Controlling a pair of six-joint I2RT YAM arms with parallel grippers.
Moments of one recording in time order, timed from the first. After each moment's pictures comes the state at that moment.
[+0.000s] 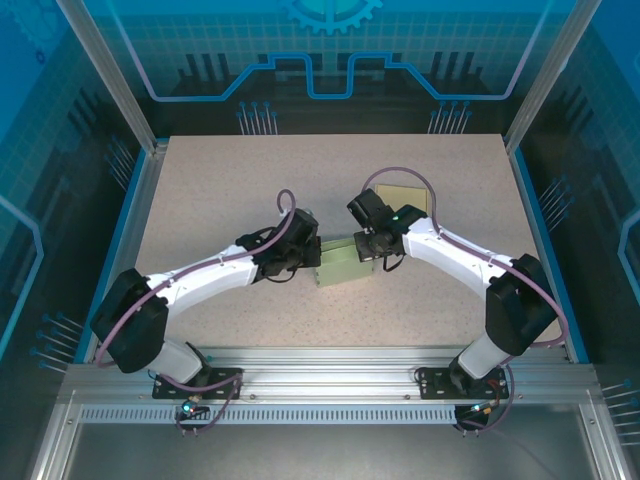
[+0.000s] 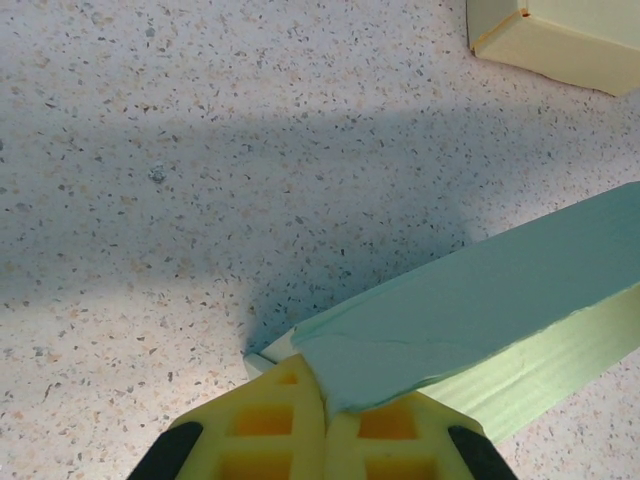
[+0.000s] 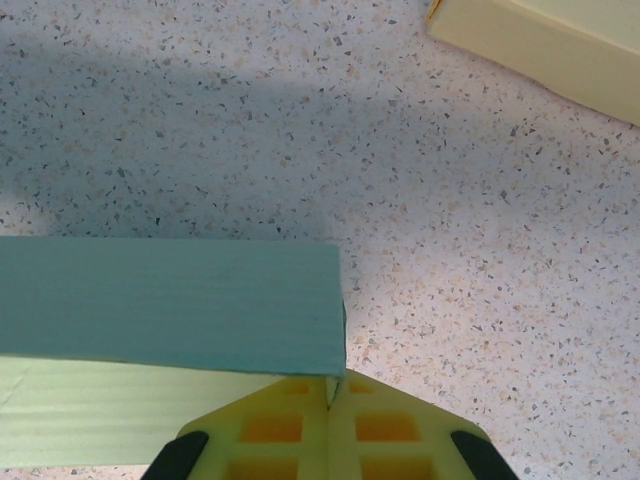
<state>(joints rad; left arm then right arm) -0.72 1.49 0.98 -0.39 -0.11 -0.74 0.66 1.59 1.21 -0.82 0.21 0.41</state>
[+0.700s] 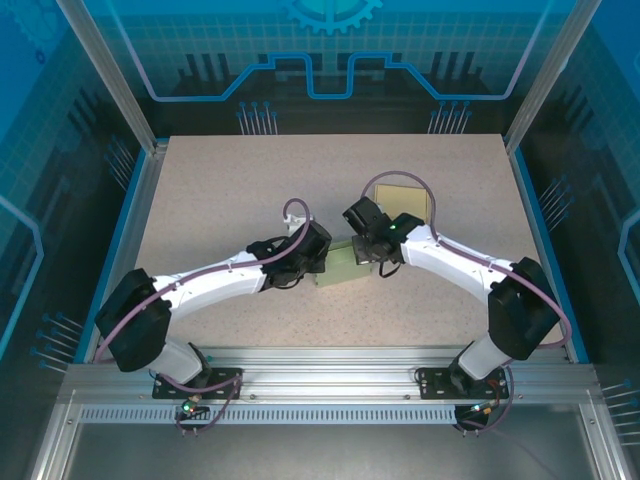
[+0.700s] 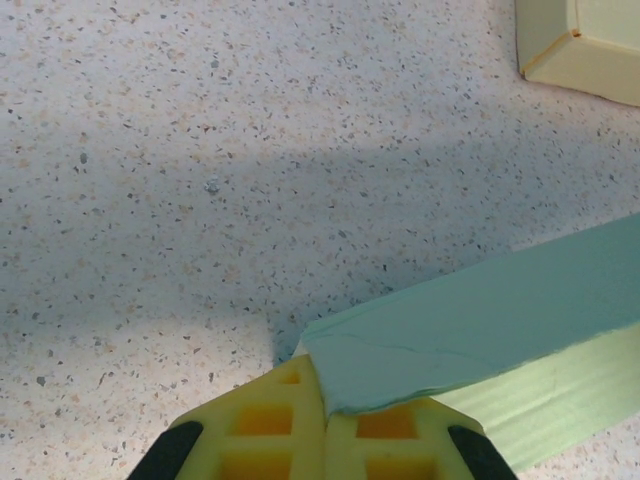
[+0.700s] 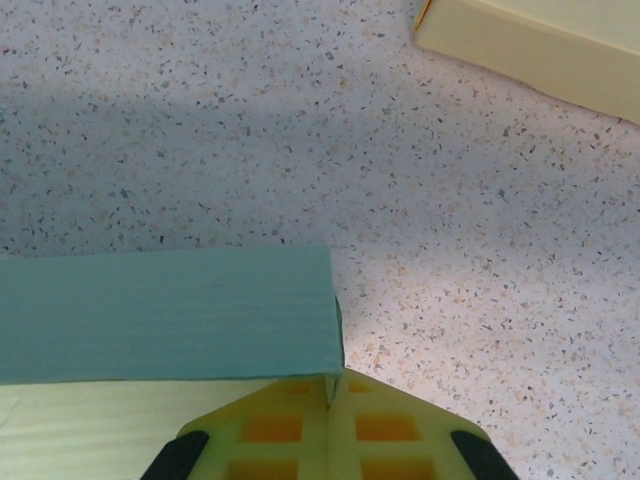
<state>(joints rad) -0.82 1.51 0.99 -0.43 -0.34 -0.80 0.71 1.57 1.16 -0.76 0.28 0.50</state>
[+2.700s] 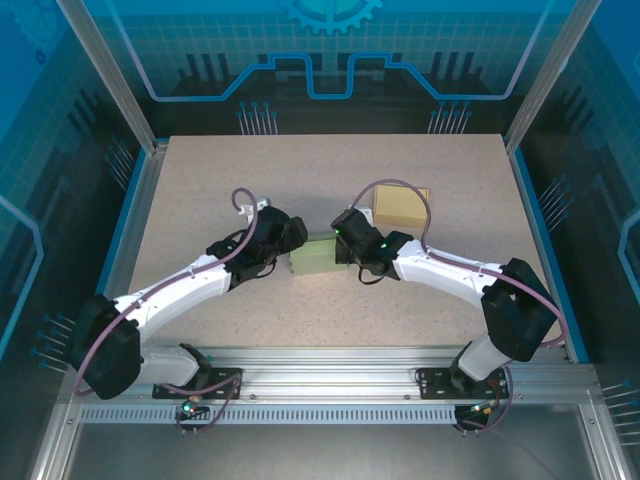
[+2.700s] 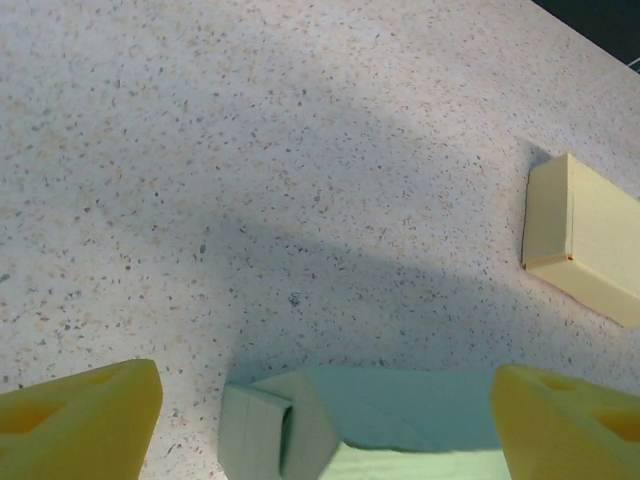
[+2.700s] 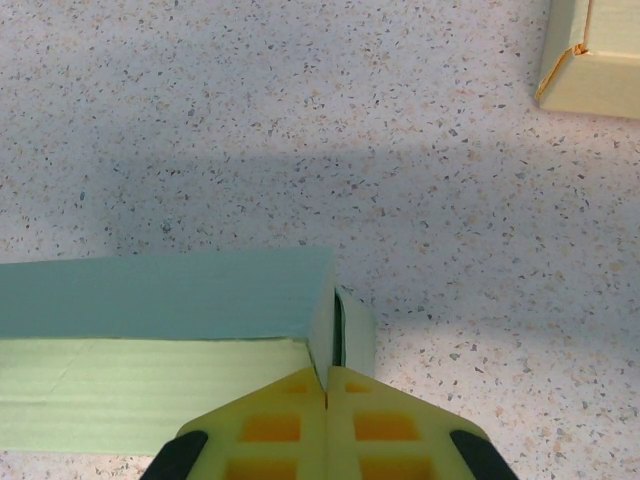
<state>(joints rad) -0.60 1.31 0.86 -0.31 -0.31 -0.92 0.79 1.56 1.04 -0.41 0.31 0.68</state>
